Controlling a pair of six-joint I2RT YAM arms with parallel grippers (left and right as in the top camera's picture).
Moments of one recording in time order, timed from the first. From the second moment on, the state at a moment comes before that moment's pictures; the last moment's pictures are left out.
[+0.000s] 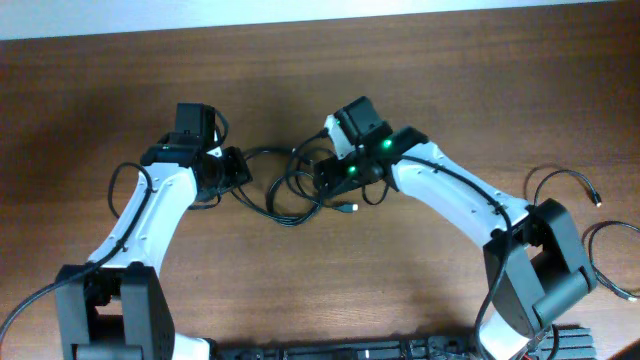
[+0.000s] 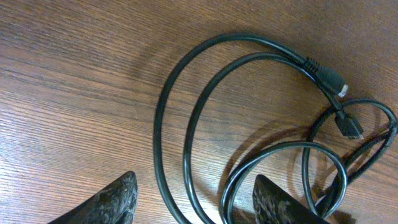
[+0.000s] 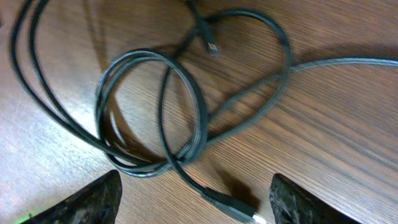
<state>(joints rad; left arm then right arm) -0.10 1.65 1.10 -0.71 0.10 -0.45 0.55 1.80 1.26 -0.61 -0.27 0.22</state>
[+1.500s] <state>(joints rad) -0.50 1.66 1.15 -0.67 0.26 0.11 0.15 1.81 1.26 -0.92 -0.25 0.30</state>
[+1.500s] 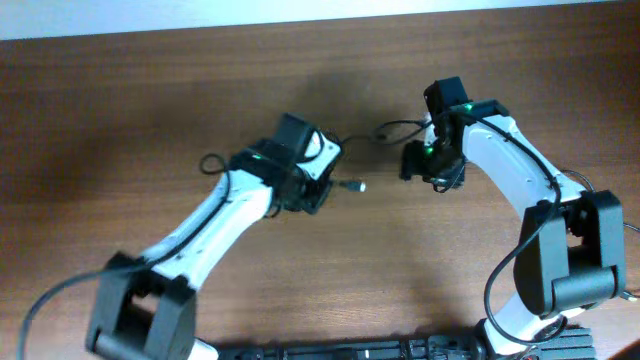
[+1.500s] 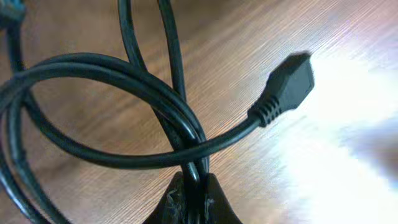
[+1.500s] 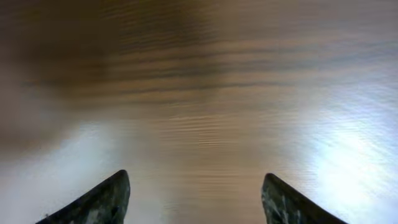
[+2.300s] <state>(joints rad) -0.28 1.63 1.16 -0.30 1.07 -0.63 0.18 1.81 1.26 -0.71 -1.34 -0.16</state>
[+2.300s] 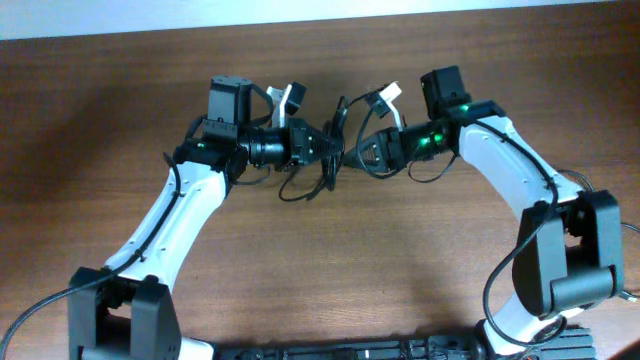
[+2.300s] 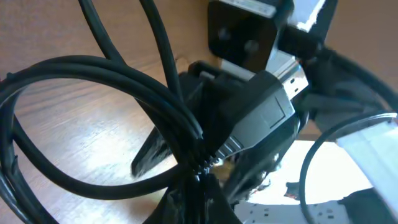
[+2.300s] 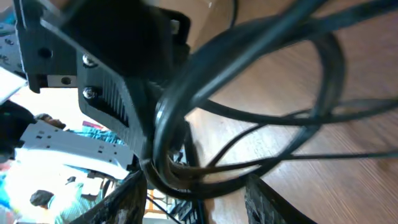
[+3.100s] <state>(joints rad) -0.25 1.63 1.17 -0.84 0.51 -0.29 0.14 1.80 1.26 -0.85 -0.37 0.26</state>
